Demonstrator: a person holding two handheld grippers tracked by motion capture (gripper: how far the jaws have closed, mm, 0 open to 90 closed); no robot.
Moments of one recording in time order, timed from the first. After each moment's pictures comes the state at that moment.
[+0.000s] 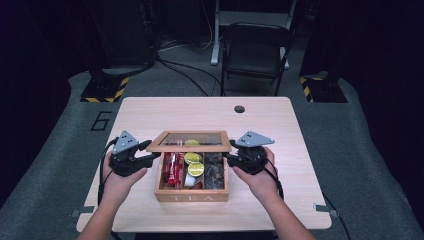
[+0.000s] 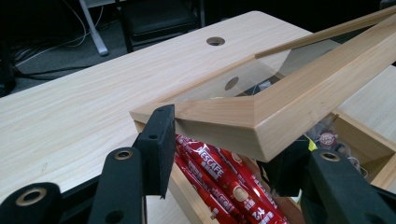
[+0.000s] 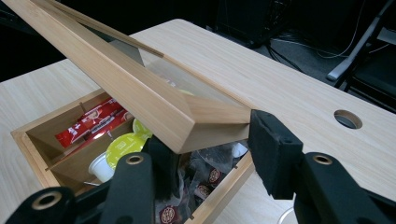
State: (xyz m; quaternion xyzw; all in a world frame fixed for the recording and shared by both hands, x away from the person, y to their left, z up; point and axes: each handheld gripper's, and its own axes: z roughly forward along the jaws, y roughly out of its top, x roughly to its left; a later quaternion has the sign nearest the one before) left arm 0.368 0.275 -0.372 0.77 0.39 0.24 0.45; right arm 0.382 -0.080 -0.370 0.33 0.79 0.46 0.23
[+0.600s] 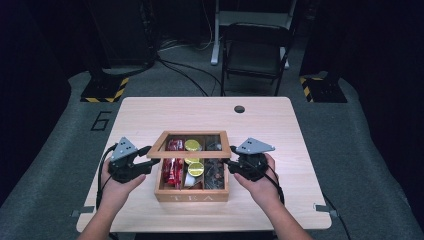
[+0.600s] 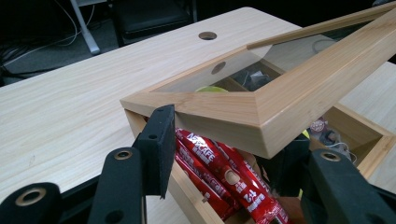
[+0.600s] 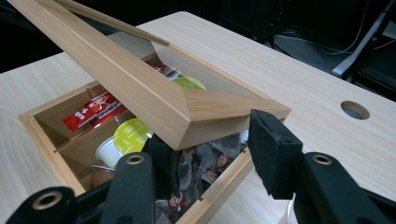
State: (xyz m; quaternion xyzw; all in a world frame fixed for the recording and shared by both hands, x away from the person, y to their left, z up) left arm 0.358 0.280 -0.385 0.77 0.38 0.23 0.46; right arm 0.371 -0.082 -0.382 0.33 0.80 0.46 0.22
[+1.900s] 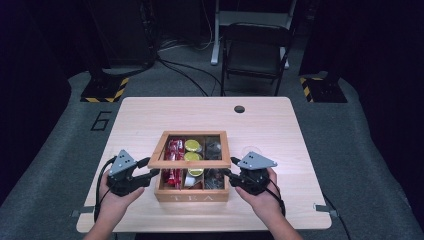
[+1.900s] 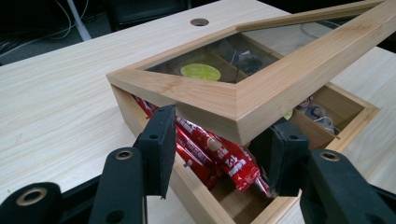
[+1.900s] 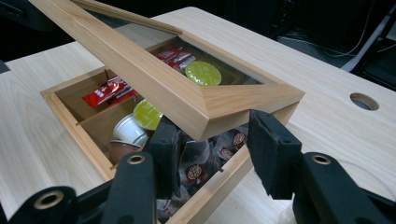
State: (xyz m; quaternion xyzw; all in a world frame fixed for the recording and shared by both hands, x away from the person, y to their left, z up) left arm 0.332 0.281 -0.404 0.77 0.38 0.22 0.46; right arm 0.342 -0.086 -0.399 0.32 0.80 0.46 0.23
